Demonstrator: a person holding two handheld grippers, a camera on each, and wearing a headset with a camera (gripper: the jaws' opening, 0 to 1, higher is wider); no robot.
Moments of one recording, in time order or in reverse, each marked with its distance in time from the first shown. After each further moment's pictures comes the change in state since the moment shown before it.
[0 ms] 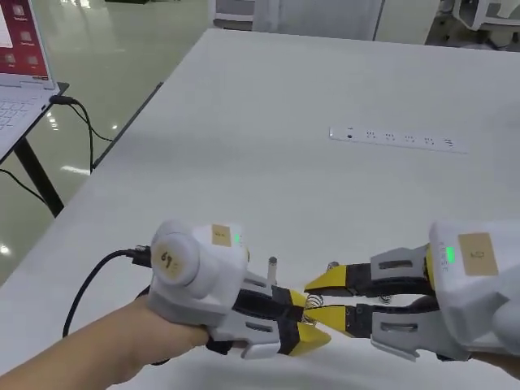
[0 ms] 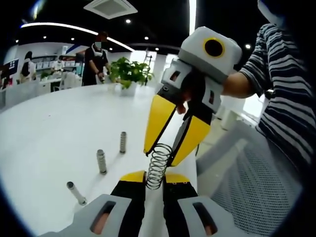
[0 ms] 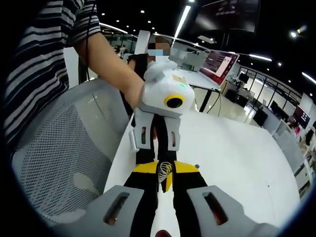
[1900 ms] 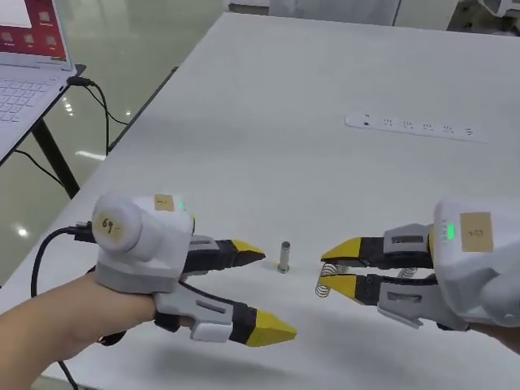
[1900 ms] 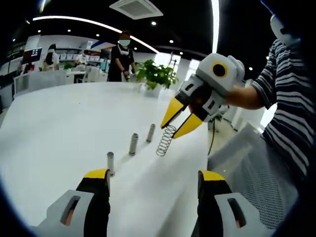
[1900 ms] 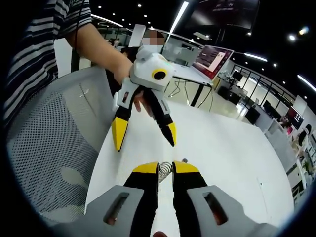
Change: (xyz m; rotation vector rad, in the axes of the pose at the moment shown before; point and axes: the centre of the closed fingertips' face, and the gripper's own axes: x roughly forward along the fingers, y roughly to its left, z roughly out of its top) left arm -0.065 0.033 -0.020 -0.134 -0.023 0.181; right arm 0.006 -0.023 -0.015 -0.017 0.050 -0.080
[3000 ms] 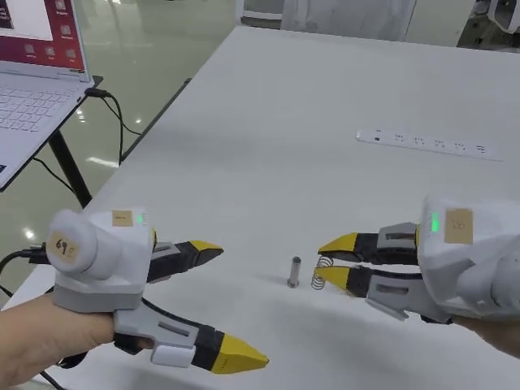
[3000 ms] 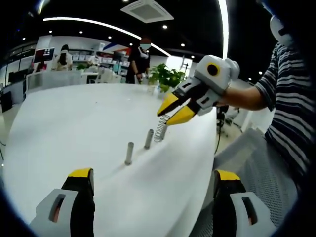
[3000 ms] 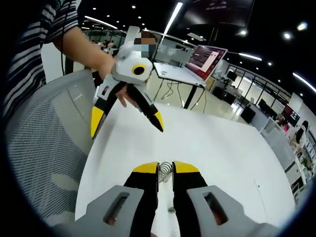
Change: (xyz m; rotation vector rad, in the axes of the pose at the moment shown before) left arm -0.033 0.014 -0.006 -0.028 -0.025 0.095; right arm 0.020 -0.031 0.011 0.037 -0.025 -0.055
